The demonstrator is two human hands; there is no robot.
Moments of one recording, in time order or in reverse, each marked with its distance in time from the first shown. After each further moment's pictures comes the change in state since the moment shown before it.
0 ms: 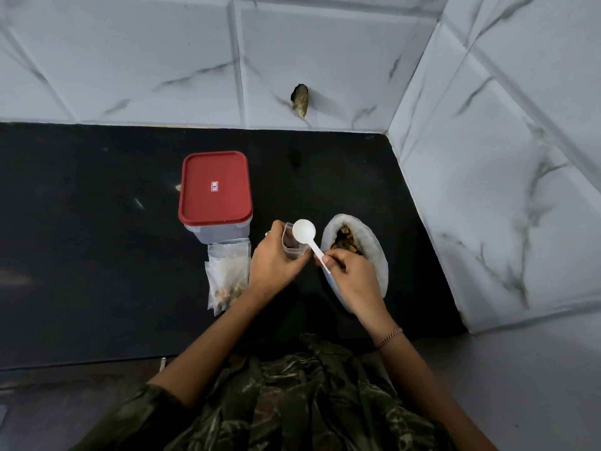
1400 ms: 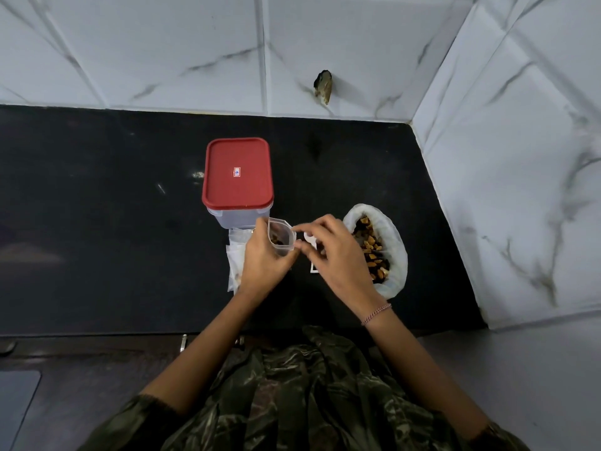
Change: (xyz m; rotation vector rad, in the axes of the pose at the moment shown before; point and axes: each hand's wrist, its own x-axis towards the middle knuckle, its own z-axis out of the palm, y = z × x) left_hand -0.025 -0.021 -0.034 -0.128 0.129 0.009; right_hand 0.002 -0.034 0.028 -0.186 0.051 -0.544
